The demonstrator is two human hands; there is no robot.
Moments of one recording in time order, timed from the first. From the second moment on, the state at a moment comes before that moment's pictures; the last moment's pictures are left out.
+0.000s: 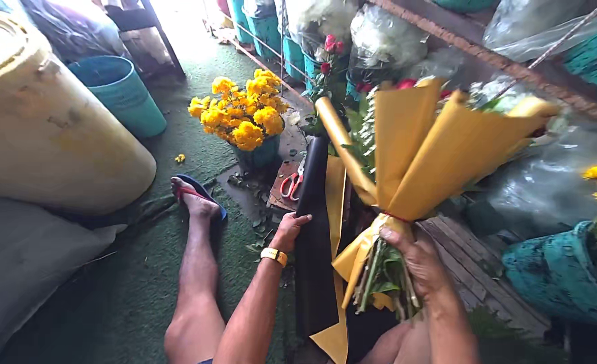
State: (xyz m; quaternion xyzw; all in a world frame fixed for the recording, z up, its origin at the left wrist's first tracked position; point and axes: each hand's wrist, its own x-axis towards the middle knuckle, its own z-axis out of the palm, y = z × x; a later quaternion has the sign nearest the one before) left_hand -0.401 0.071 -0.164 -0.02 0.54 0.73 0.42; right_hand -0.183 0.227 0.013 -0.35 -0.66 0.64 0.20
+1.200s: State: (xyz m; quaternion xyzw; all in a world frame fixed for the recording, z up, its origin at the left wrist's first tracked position) left_hand -0.306 0.082 -0.192 -0.04 0.61 0.74 0.27; right_hand -0.219 0.155 -0.150 -0.49 -0.73 0.46 0.11
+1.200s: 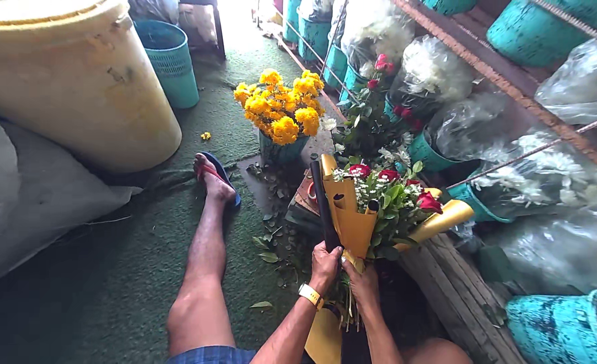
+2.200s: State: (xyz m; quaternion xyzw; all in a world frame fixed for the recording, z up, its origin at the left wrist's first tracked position) left_hand -0.295 0.079 -0.177 0.07 0.67 0.66 0.33; right_hand -0.213 0.158 -0.149 -0.49 -0.76 0.42 0.08
